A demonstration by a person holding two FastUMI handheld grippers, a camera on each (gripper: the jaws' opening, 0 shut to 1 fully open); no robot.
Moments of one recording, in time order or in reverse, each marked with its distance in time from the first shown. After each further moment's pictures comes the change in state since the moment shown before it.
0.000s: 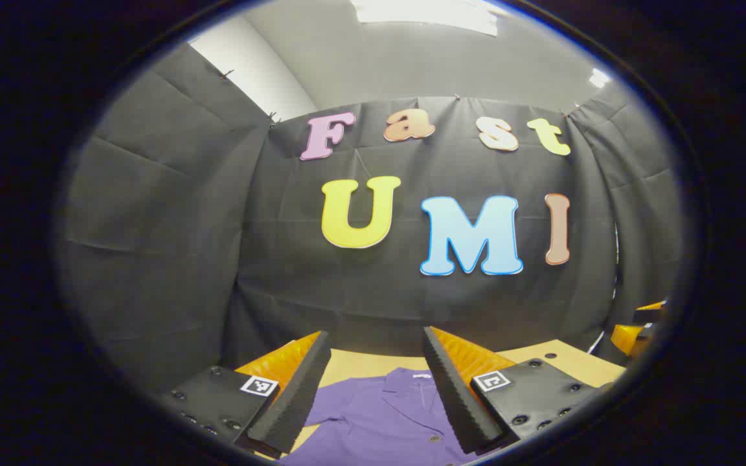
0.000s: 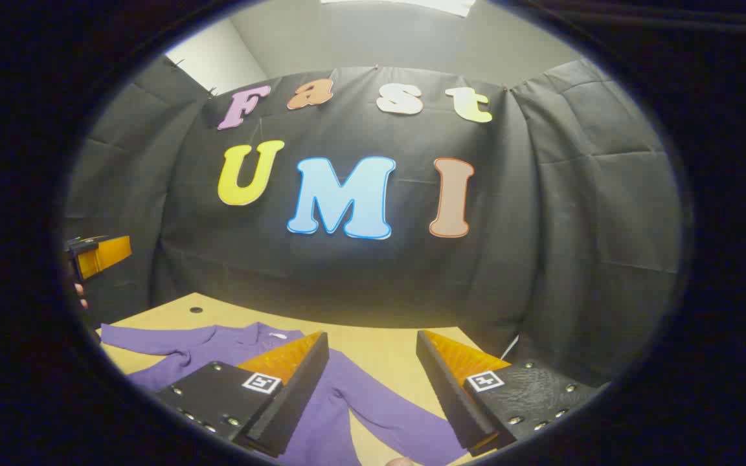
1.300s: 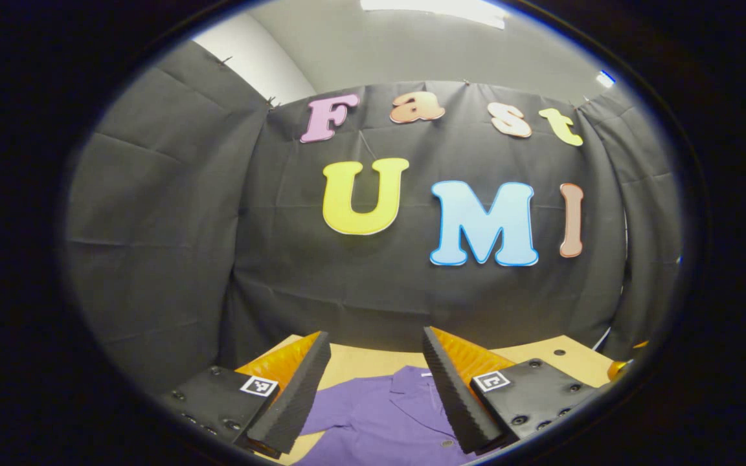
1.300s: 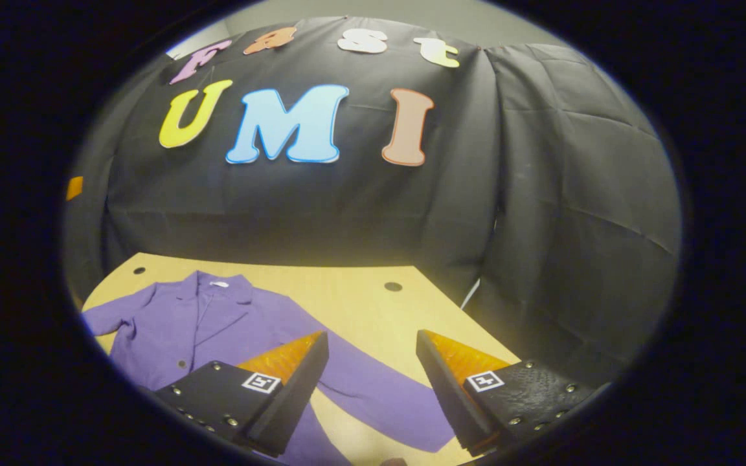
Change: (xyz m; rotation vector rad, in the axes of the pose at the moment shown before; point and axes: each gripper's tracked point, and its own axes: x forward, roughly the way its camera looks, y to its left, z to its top) left arm 0.016 0.024 -0.011 -0.026 0.085 0.009; right arm 0.000 -0.060 -0.115 0.009 0.340 -0.186
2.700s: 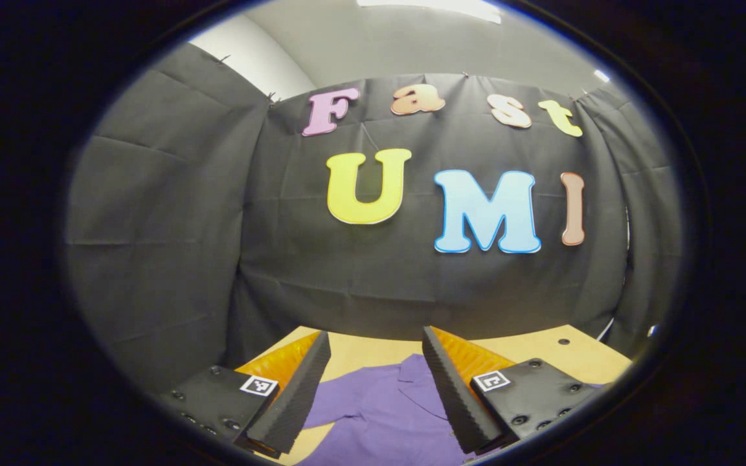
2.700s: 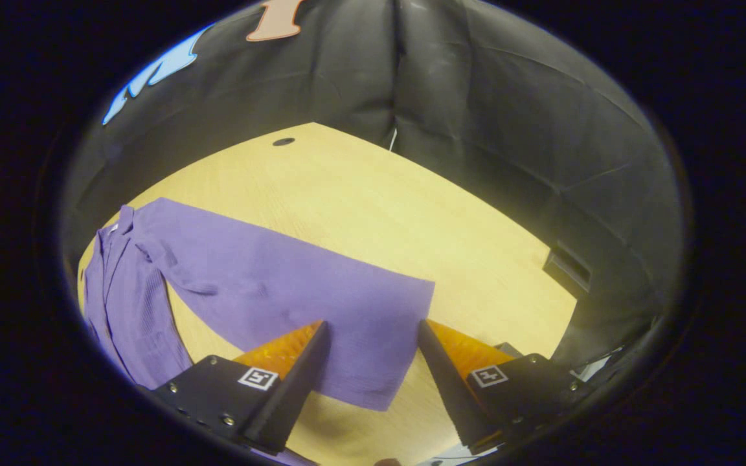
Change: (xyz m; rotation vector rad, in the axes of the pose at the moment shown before) left arm -0.009 0.018 -0.011 0.029 0.045 0.022; right arm 0.023 -0.089 -0.204 0.315 0.545 -0.219
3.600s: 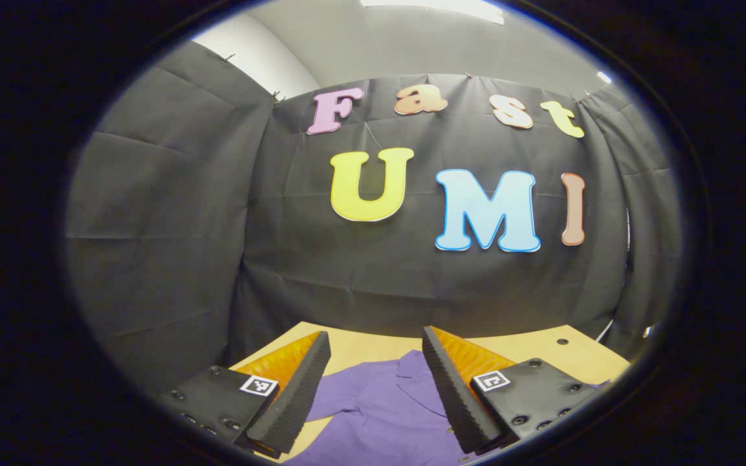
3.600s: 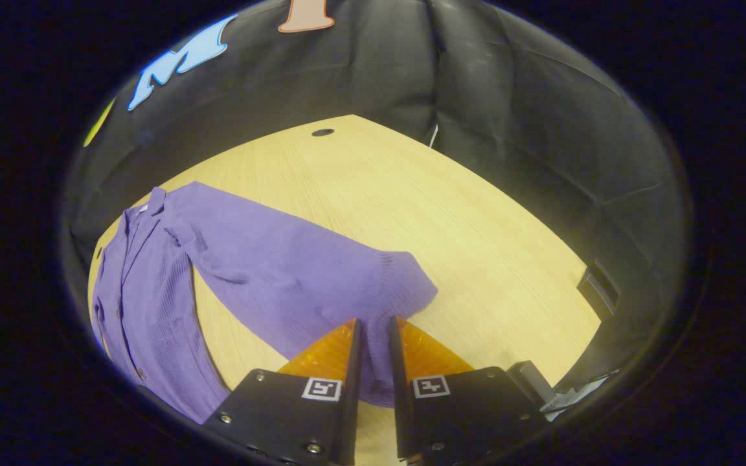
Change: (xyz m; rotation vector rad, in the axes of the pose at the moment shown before) left arm -0.007 0.003 -0.003 -0.013 0.005 0.015; right arm 0.005 0.022 0.010 -0.108 0.019 0.138
